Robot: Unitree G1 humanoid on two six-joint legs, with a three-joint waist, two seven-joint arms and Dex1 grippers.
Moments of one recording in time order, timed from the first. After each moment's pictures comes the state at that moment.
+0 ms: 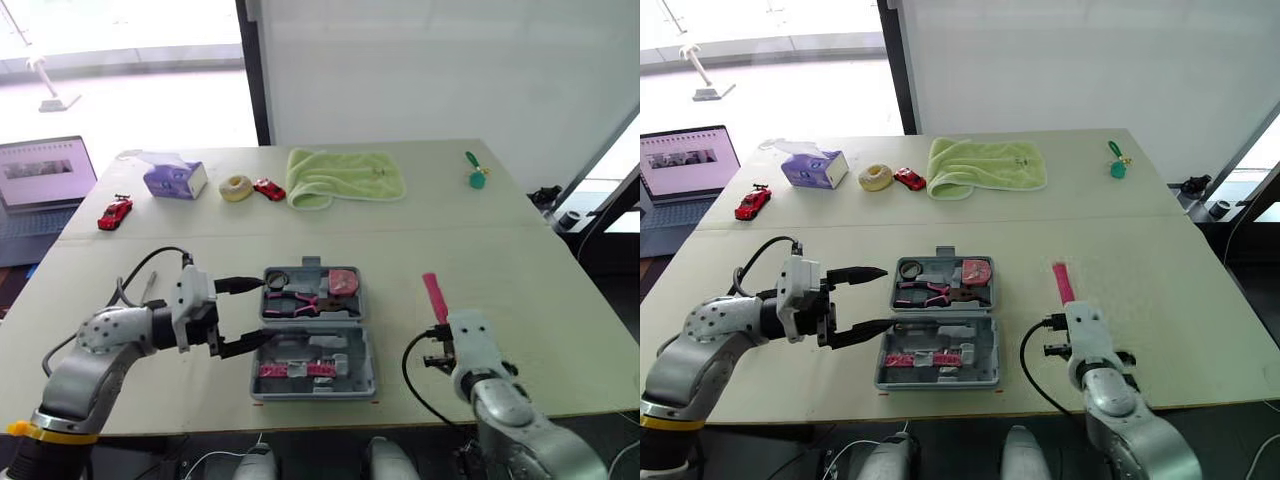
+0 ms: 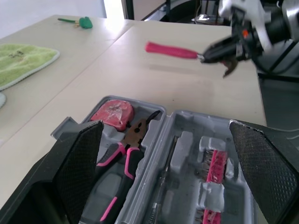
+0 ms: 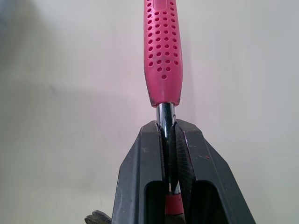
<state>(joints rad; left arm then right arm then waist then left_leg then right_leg) -0.12 0.71 0.08 -0.27 -0.51 0.21 -1.09 0.08 -0.57 0.03 -0.82 0.38 1.00 -0.20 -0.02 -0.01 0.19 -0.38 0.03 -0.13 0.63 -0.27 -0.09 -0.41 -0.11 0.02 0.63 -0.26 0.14</state>
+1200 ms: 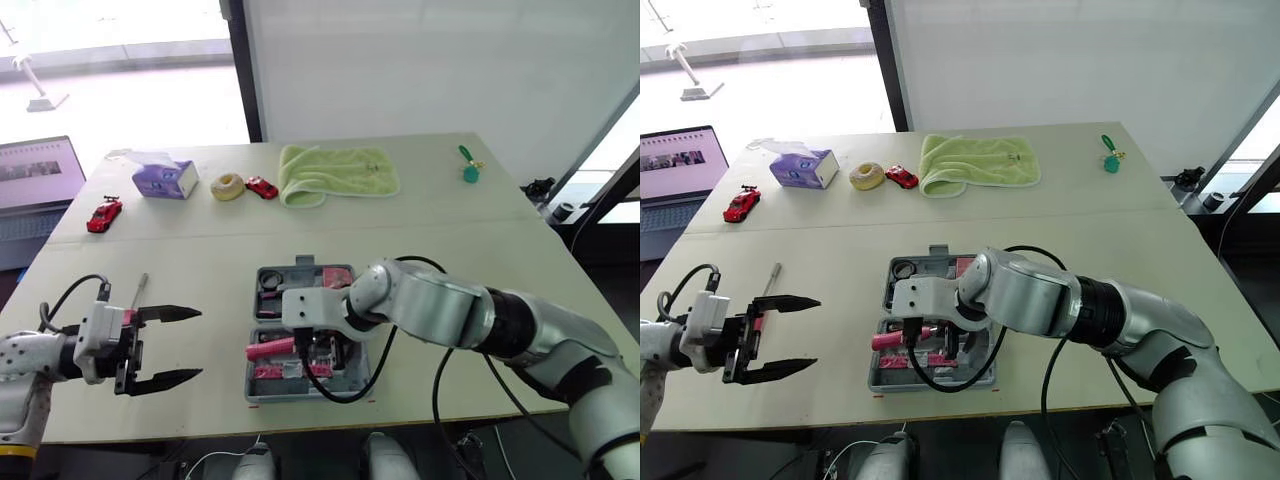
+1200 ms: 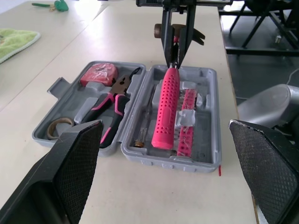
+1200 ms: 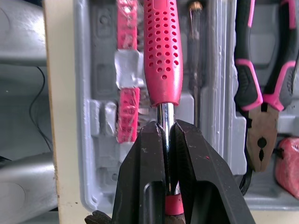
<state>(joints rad) 0.00 0.81 0.29 0.09 -0.58 -0.14 -1.55 -1.13 -0.59 0.95 -0.44 0.37 1.35 0.77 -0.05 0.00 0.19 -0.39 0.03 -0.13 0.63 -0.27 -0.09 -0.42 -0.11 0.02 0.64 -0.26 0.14</state>
